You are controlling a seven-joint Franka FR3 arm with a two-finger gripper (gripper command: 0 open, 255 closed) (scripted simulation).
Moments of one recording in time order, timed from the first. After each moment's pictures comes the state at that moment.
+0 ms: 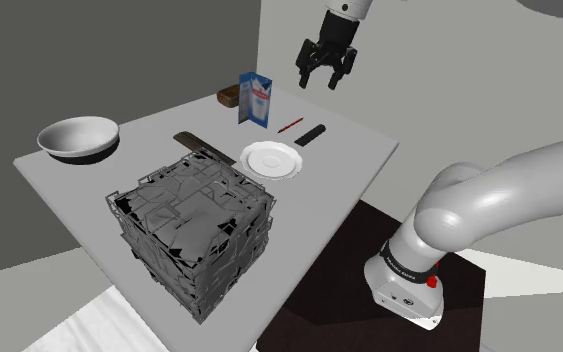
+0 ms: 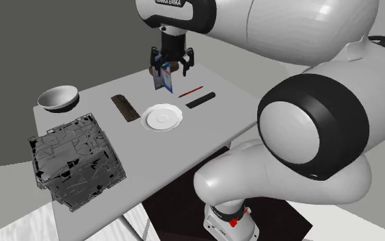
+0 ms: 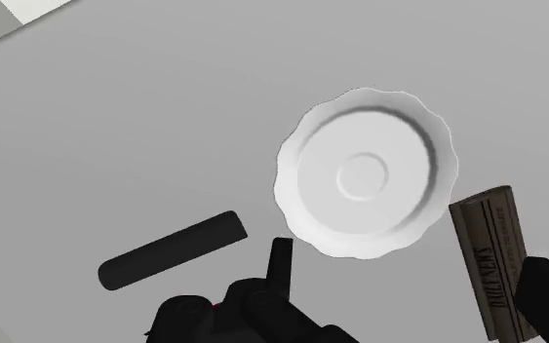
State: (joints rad) arm -0.09 -0.59 -0.06 -2.27 0.05 1.78 0.31
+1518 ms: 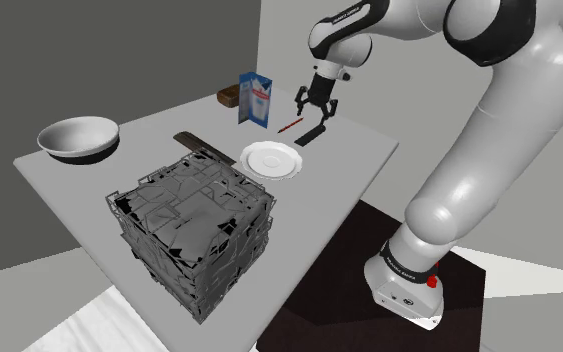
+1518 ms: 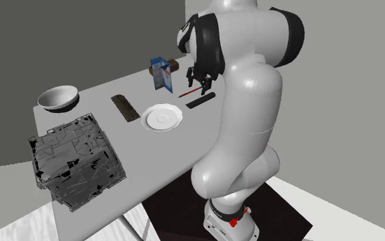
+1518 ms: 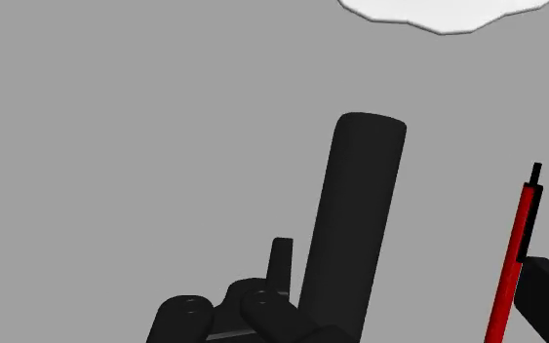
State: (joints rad) arm -0.30 0.08 -0.23 -2.08 0.24 2.07 0.77
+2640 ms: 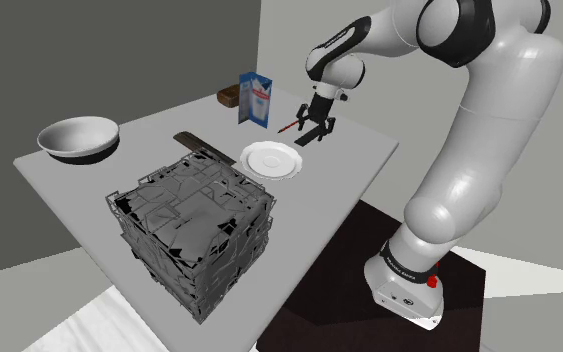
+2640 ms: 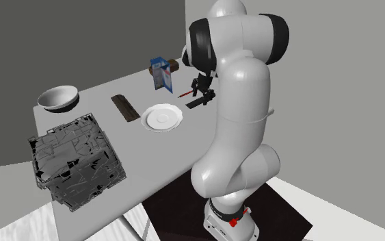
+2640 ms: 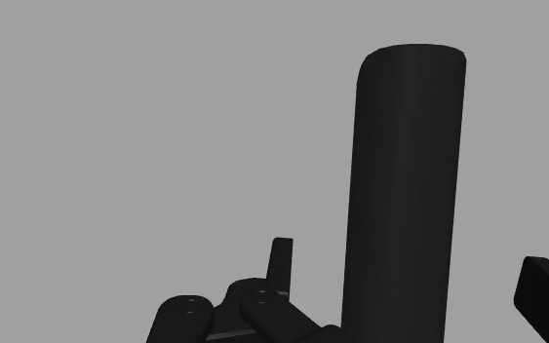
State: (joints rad) arm -0.33 0.21 -0.24 -2.11 0.32 2.20 0.79
